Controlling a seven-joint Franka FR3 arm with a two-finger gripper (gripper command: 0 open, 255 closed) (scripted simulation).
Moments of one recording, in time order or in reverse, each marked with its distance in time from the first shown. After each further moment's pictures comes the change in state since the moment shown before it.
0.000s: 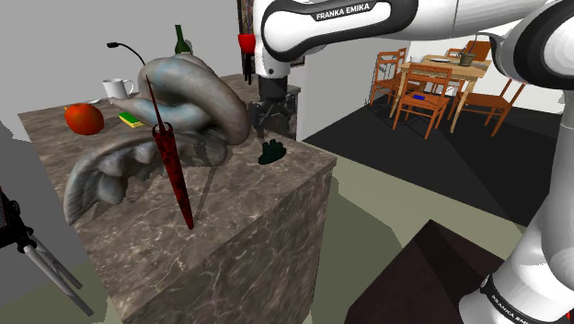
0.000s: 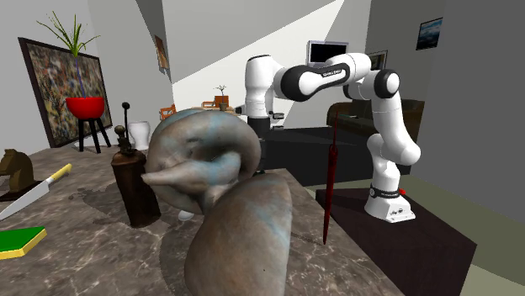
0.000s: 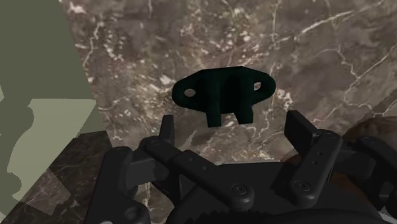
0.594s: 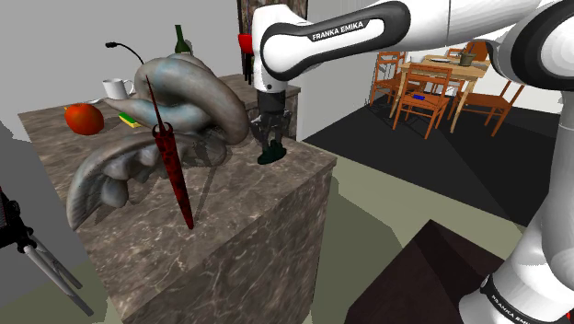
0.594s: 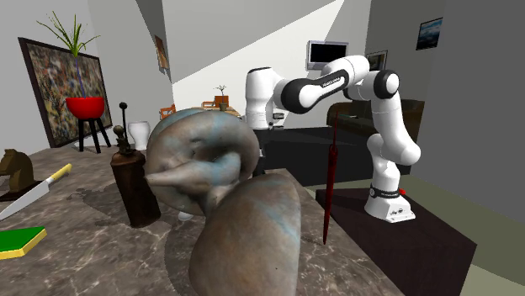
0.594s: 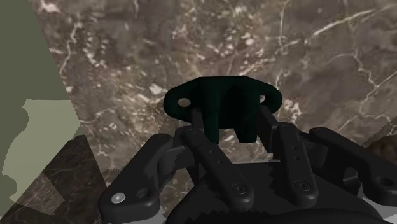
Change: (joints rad) arm 0.007 0.009 -0.003 -0.076 -0.004 0.090 0.011
